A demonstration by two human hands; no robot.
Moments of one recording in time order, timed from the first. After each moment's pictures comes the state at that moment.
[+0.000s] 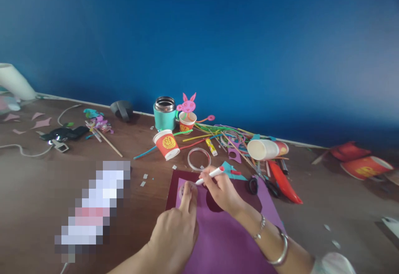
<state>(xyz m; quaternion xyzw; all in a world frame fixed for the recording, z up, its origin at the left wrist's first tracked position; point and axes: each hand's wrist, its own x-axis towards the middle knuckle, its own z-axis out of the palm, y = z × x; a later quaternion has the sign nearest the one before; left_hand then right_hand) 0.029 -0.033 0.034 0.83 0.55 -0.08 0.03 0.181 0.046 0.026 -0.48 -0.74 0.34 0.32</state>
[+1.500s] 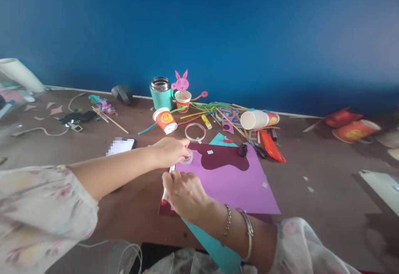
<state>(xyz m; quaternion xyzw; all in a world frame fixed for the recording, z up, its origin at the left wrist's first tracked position) -0.008 0.045 0.078 0.94 0.33 -0.08 0.08 0.105 -0.053 0.045 -0.41 -0.91 0.05 0.04</state>
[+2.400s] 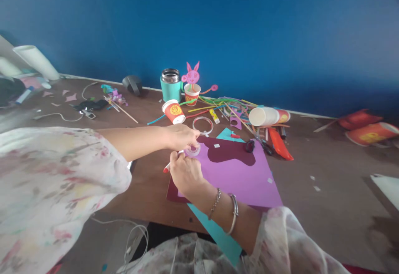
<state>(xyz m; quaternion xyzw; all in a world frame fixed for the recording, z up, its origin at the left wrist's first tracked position) -0.005 0.058 0.097 0.95 0.25 -0.11 0.12 0.077 -0.038 0.037 -0.51 -0.86 0.04 0.02</state>
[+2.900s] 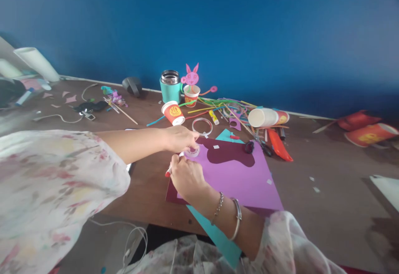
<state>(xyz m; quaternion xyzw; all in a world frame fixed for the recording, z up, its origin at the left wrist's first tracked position) -0.008 0.060 0.090 0.96 0.24 -0.12 0.07 0.083 -0.042 0.041 -0.52 -0.85 0.08 0.00</state>
